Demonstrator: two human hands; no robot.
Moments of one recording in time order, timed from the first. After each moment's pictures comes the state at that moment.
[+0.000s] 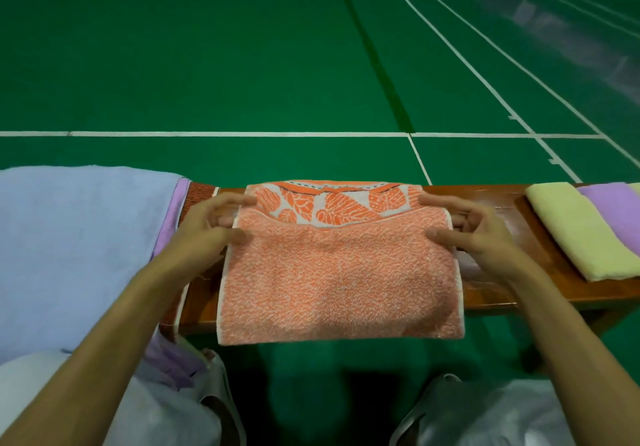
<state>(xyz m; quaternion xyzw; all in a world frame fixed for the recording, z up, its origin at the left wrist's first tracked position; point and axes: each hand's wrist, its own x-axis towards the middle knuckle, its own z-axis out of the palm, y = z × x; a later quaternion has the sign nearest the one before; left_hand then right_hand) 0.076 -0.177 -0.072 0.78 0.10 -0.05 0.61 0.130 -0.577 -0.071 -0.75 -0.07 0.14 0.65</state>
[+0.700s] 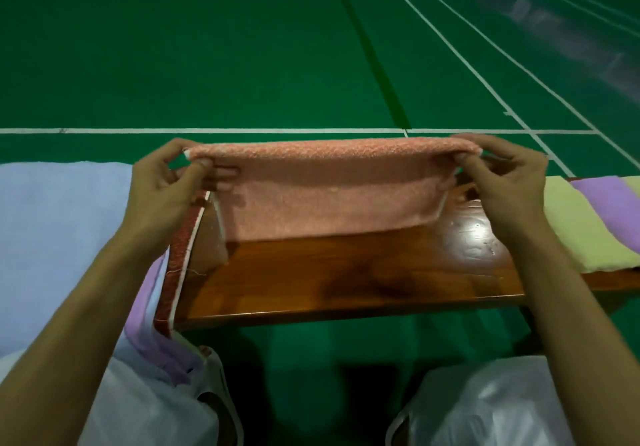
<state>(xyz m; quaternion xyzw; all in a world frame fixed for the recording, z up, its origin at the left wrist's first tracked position) 0.080 -0.167 -0.033 0.75 0.03 0.15 0.64 0.135 -0.557 -0.016 -0.78 -0.10 -0.17 0.60</state>
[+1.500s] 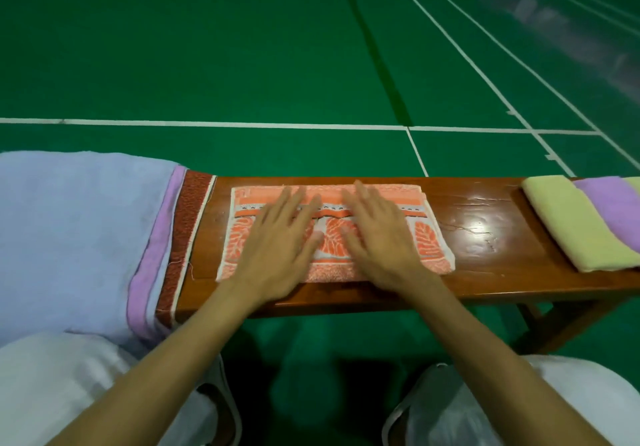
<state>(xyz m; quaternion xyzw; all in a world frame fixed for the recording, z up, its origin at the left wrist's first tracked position) 0.072 -0.259 -0.120 0.98 -0.11 0.04 0.18 0.113 -0.462 -0.114 -0.97 -0.20 0.02 0.13</state>
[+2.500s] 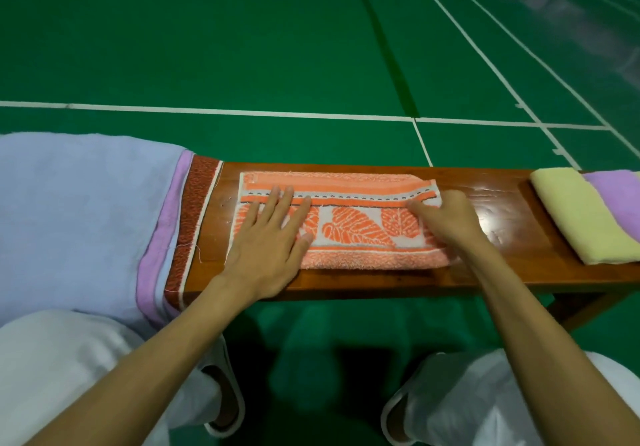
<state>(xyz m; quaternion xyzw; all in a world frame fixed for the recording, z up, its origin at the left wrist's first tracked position) 0.060 -0.236 -0.144 0.99 -0.10 0.01 0.11 0.149 -0.536 -0.106 -0.92 0.11 0.07 0.38</state>
